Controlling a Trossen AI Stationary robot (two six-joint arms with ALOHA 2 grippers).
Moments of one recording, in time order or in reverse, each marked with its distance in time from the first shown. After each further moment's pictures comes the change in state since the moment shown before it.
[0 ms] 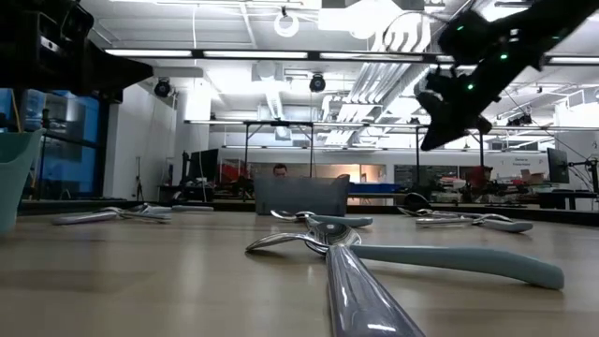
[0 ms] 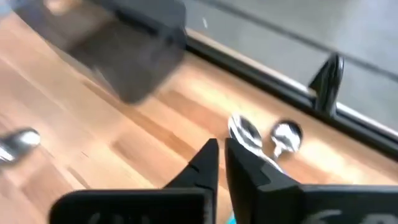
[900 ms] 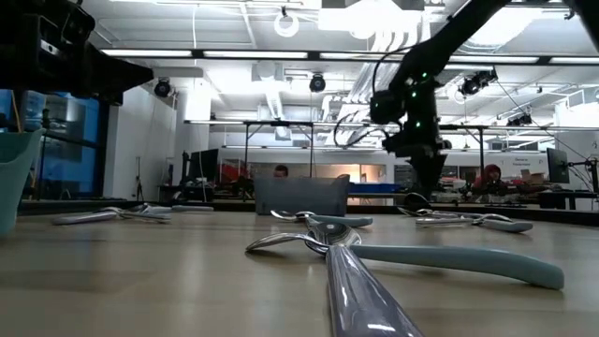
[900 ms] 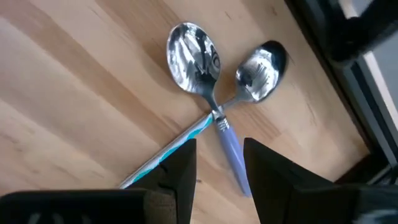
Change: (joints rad) left arm 0.000 0.011 0.000 -0.016 0.000 -0.001; right arm -0.235 0.782 0.721 -0.762 -0.091 -0.332
